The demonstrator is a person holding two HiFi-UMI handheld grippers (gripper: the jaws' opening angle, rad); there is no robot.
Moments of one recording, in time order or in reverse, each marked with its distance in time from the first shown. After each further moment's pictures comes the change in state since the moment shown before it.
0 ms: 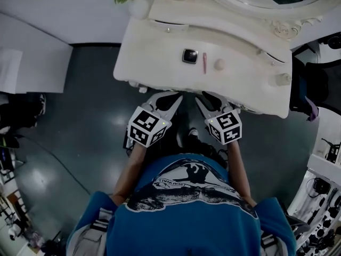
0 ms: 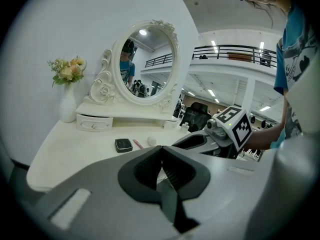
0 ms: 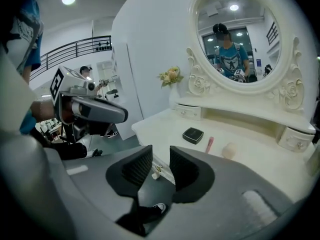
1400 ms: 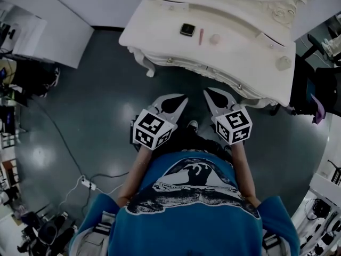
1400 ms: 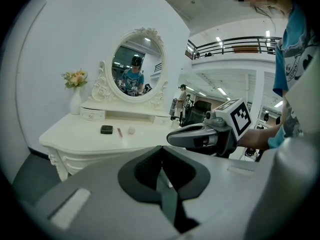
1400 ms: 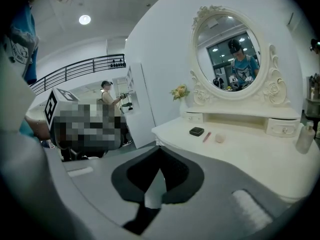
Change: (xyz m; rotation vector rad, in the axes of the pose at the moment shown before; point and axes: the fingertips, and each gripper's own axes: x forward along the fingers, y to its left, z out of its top) left arm -0.010 -0.178 -0.065 -0.009 -0.050 0.175; right arm -0.144 0.030 -0.063 -0.016 -0.173 0.139
